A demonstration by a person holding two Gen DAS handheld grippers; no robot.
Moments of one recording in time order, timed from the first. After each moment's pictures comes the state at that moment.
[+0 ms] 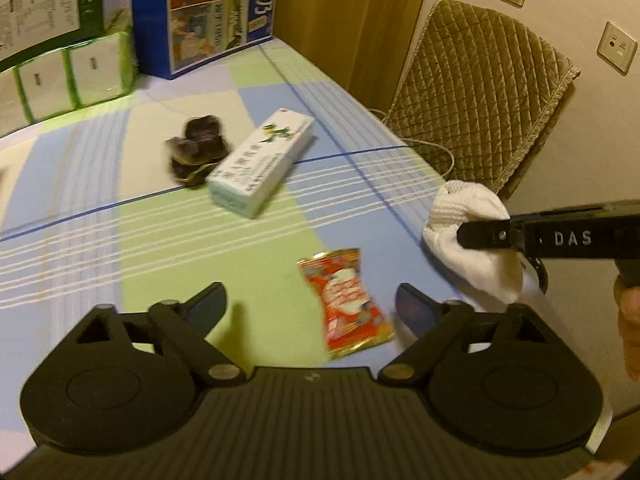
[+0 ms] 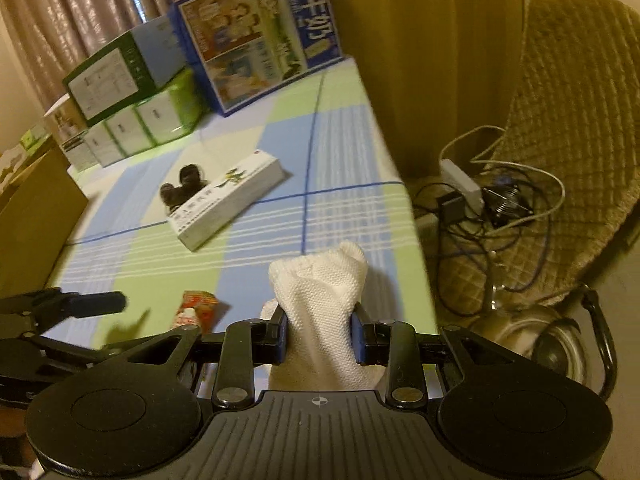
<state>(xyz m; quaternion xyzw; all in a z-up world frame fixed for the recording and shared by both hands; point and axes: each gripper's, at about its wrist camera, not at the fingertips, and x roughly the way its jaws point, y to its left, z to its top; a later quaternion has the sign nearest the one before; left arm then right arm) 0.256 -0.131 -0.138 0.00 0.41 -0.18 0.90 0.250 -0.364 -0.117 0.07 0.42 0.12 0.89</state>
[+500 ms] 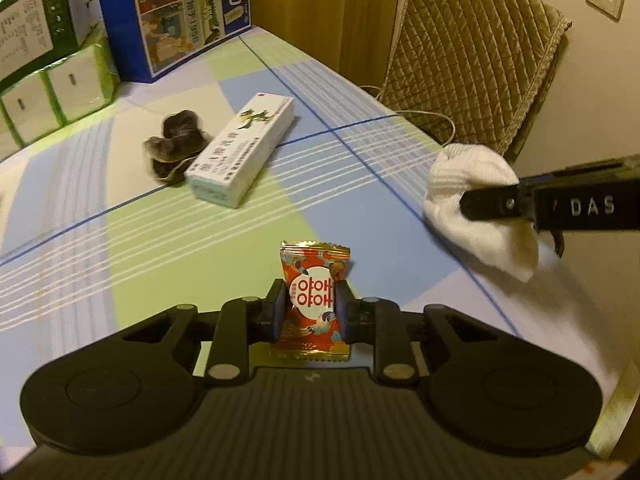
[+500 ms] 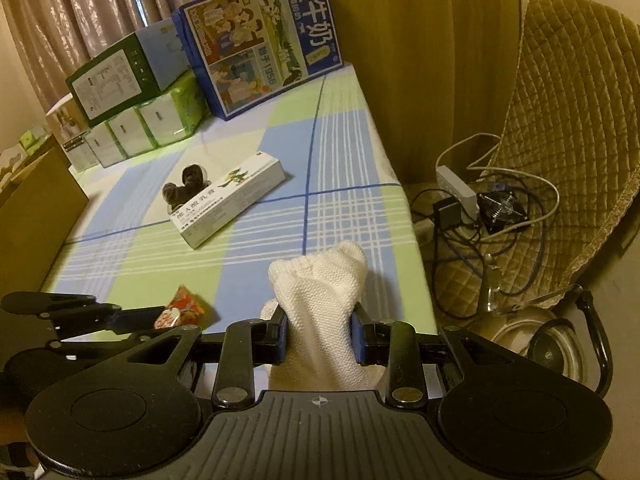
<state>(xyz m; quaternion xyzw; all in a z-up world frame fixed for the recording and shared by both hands) 0.252 -0.145 -0.144 0.07 0.42 -0.18 0.89 0.241 -0.357 -0.116 0.06 0.41 0.12 0.90</state>
